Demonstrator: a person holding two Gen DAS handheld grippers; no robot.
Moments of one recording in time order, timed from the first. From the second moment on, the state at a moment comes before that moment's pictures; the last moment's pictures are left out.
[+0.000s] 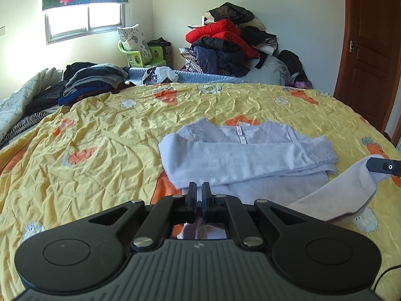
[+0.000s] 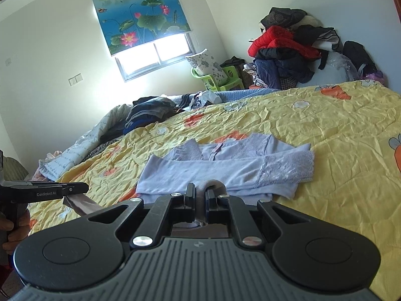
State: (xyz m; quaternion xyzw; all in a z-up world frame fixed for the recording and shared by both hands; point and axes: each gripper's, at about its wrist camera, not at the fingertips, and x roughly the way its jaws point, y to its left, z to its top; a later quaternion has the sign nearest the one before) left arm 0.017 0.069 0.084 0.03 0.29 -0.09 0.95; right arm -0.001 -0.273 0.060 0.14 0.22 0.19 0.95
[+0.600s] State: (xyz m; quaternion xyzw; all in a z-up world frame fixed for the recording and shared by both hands) left arm 0.130 0.049 0.094 0.04 0.28 -0.06 0.96; right arm 0.092 -0.288 0.050 0.18 0.22 0.15 0.95
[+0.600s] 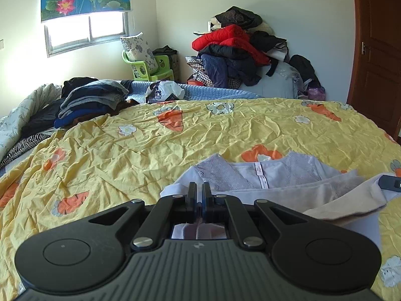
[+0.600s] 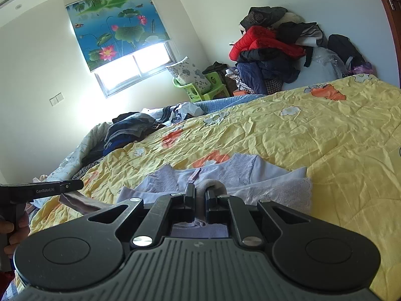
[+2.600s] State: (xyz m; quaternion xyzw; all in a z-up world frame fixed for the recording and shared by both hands) left arm 0.186 0.067 0.011 -0.10 0.48 -0.12 0.86; right arm 0.207 -0.298 0.001 0.20 0.29 0.13 0.93
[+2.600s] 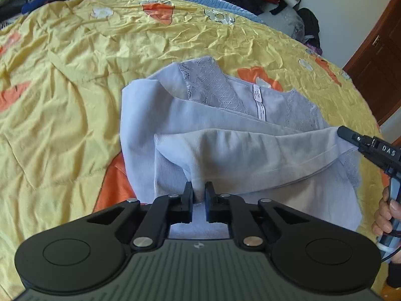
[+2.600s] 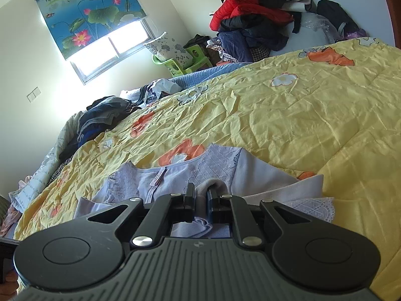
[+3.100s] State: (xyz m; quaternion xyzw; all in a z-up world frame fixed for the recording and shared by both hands) left arm 0.217 0.059 0.068 -0.05 0.38 -0.10 0.92; right arm 0.209 -0.306 0.012 0.22 0.26 0.12 0.93
